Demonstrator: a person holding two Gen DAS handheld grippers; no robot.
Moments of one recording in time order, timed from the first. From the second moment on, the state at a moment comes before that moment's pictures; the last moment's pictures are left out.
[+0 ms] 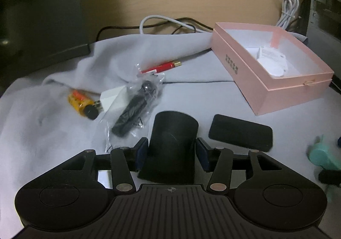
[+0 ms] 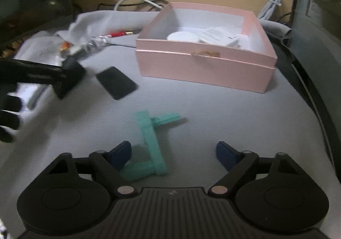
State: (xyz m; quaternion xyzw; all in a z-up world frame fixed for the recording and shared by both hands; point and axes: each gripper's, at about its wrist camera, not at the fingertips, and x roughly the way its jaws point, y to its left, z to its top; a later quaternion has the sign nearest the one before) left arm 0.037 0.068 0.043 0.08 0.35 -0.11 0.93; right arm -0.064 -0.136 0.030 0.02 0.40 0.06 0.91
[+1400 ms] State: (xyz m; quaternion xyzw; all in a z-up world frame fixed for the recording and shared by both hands) left arm 0.123 -0.095 0.184 0.07 0.27 -0.30 0.91; right arm -0.107 -0.186 0.115 0.05 0.35 -0.10 0.93
